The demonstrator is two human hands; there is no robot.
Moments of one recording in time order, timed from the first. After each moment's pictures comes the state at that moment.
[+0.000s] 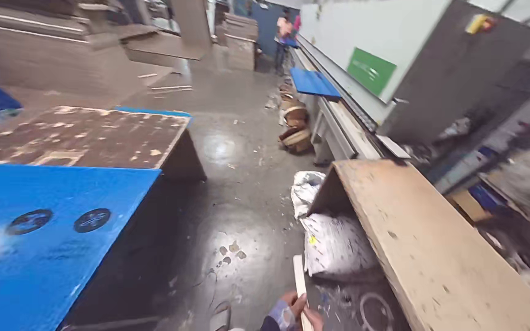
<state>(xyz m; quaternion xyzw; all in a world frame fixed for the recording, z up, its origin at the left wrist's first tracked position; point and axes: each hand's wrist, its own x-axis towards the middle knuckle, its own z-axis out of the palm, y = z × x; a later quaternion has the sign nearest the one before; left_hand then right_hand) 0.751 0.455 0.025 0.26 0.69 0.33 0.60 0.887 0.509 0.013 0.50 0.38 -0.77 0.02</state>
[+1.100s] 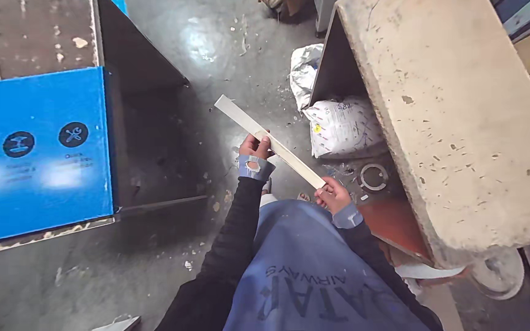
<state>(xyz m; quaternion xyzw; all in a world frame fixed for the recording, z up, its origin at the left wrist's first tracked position) 0.706 0.466 0.110 0.14 0.66 0.65 0.35 0.949 0.497 0.090 0.48 0.56 -0.66 -0.13</state>
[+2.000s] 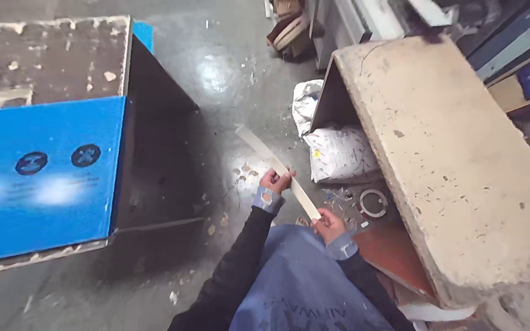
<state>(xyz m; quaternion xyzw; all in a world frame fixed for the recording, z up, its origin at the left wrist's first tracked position) 0.730 0.474 0.085 0.15 0.61 0.64 0.45 0.949 0.492 0.081 0.47 0.59 -0.64 -0.12</state>
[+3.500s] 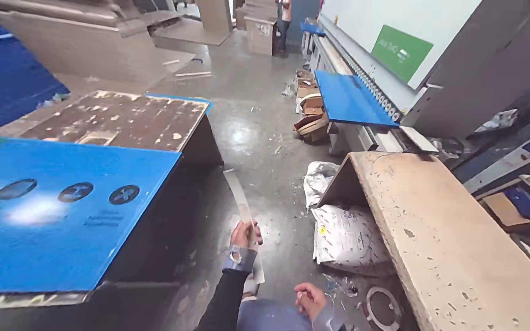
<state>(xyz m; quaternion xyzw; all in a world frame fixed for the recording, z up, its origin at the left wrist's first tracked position) 0.606 0.446 0.115 -0.05 0.51 0.79 0.33 0.863 0.513 0.057 0.41 0.64 -0.65 0.05</state>
